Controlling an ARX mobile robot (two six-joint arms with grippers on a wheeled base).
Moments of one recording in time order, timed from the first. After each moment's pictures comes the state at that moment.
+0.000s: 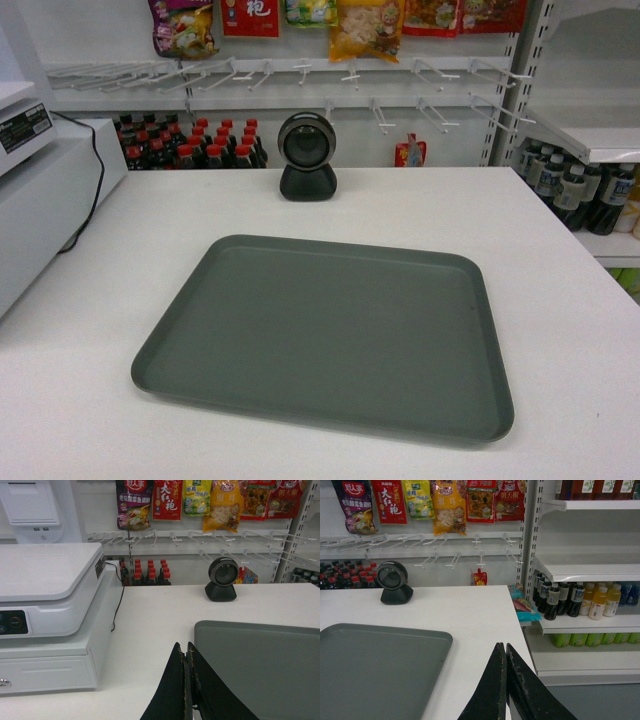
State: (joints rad) left arm 0.00 0.29 0.01 0.30 0.00 -0.02; right arm 0.00 0.26 0.01 0.26 0.00 0.01
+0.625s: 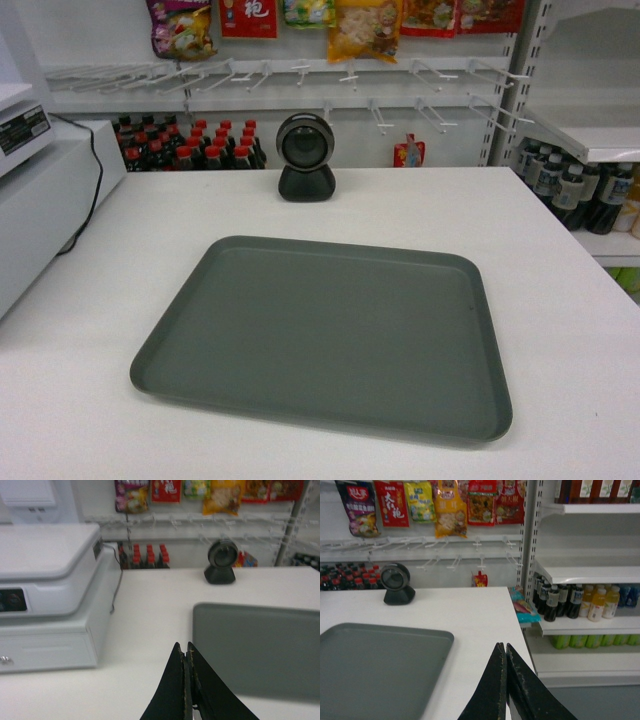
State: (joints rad) left arm 0.00 0.07 0.01 0.01 0.00 -0.02; right arm 0.00 0.01 0.02 0.01 0.00 0.01
